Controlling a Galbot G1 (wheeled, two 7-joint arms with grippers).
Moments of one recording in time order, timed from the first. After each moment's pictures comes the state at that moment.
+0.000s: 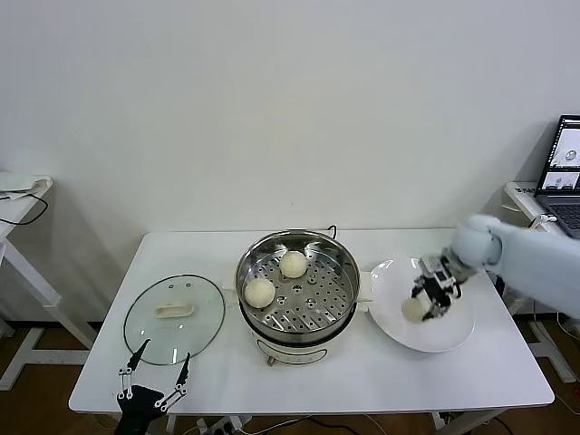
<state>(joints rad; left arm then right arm) 1.86 -1.33 -0.67 -2.00 0.12 -0.43 0.04 0.54 0.66 -1.36 1.38 0.17 -0.04 -1.09</state>
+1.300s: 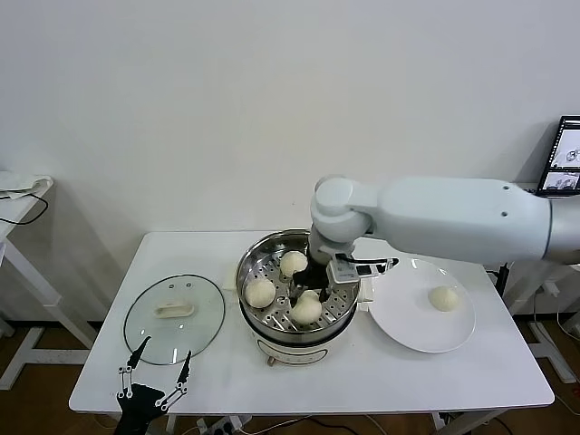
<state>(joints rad) 1.87 -1.34 -0.67 -2.02 0.12 -0.44 0.05 0.63 1.07 -1.38 1.62 -0.24 0.64 -1.01</state>
